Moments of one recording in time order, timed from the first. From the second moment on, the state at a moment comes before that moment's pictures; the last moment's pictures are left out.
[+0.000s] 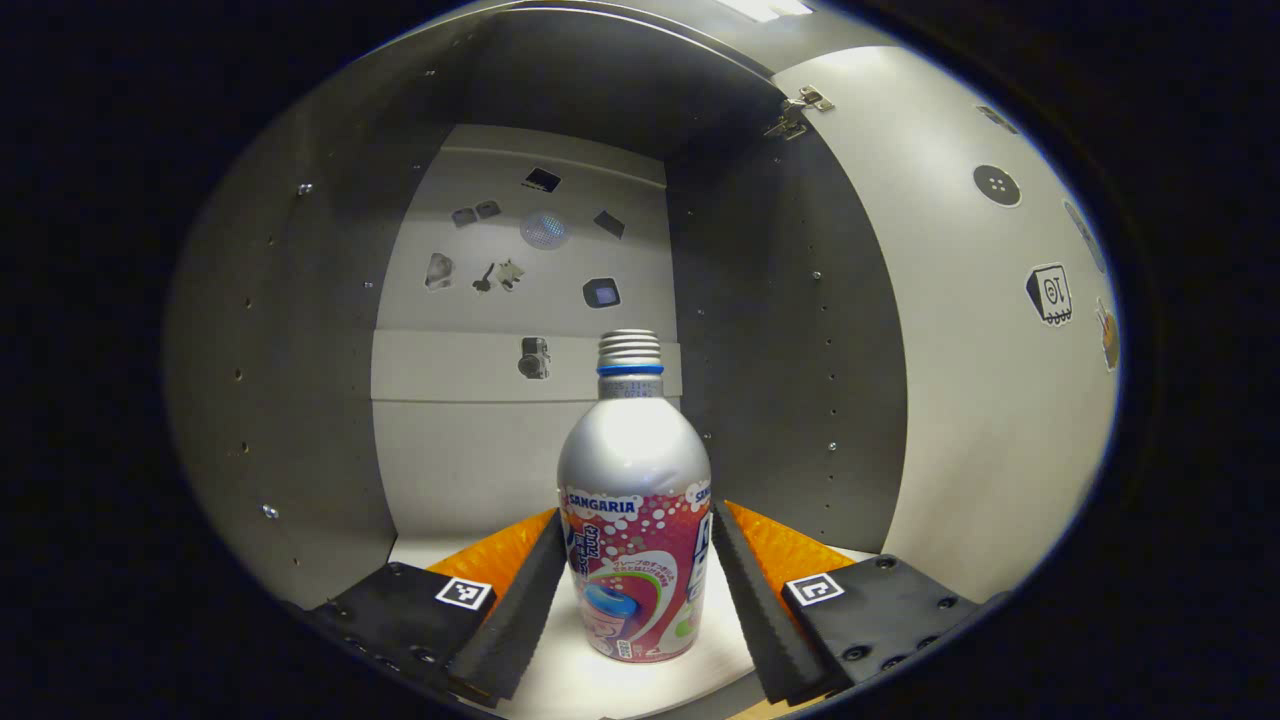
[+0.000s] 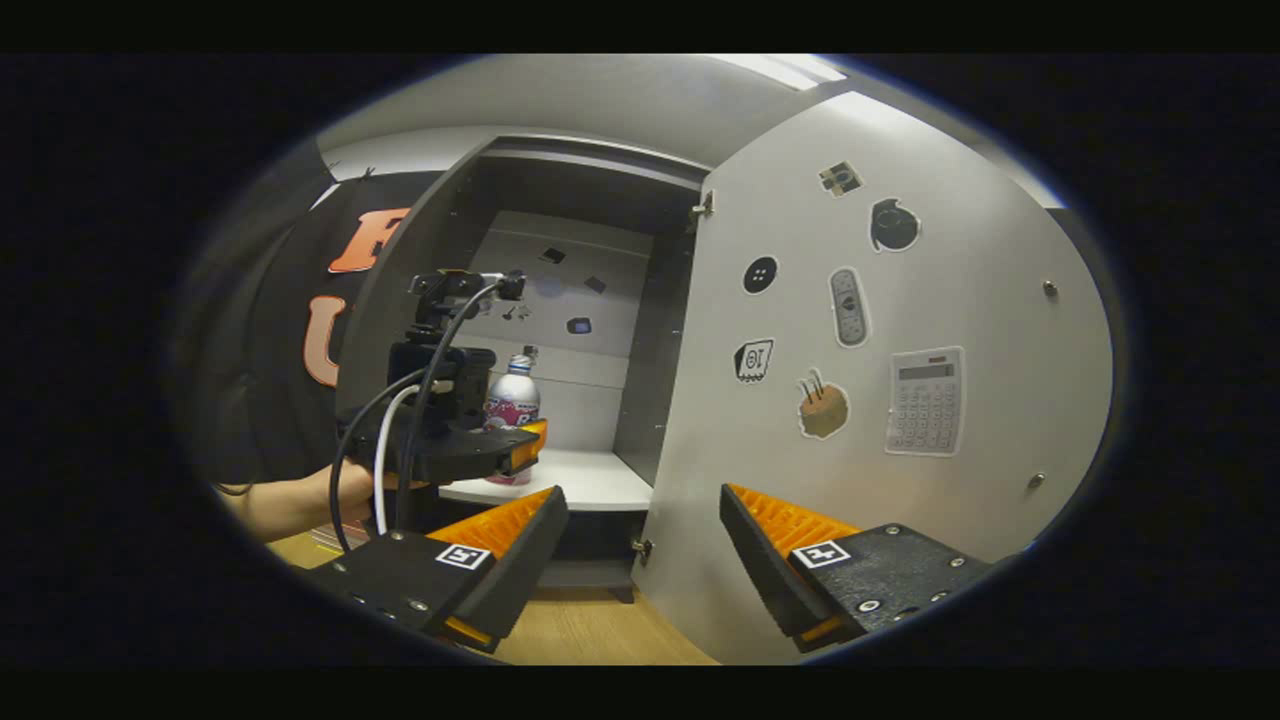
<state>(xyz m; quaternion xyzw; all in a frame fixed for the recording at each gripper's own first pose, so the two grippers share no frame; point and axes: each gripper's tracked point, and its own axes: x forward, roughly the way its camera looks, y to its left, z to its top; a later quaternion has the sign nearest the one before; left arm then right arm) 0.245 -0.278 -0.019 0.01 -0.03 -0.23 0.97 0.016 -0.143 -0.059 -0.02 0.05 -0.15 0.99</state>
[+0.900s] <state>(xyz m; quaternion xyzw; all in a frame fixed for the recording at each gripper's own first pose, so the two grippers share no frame) 0.119 -0.208 -0.002 0.00 -0.04 -0.17 0.98 -0.043 -0.119 -0.048 0.01 0.02 -0.05 1.00</state>
